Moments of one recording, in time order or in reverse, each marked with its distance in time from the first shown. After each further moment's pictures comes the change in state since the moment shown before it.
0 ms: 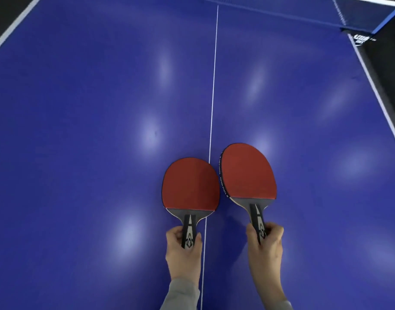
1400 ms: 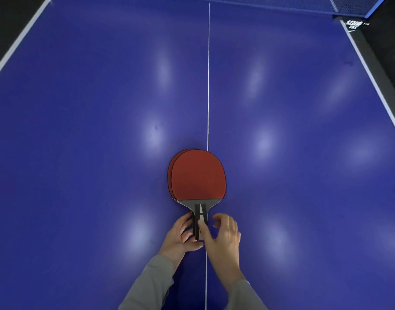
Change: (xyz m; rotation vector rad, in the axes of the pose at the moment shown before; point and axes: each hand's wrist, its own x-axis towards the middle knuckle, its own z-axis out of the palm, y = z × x) left_hand 0.019 -0.016 -0.047 -0.258 -0.725 -0.149; right_hand -0.053 0.010 0.059 -0.245 -0.181 -0.189
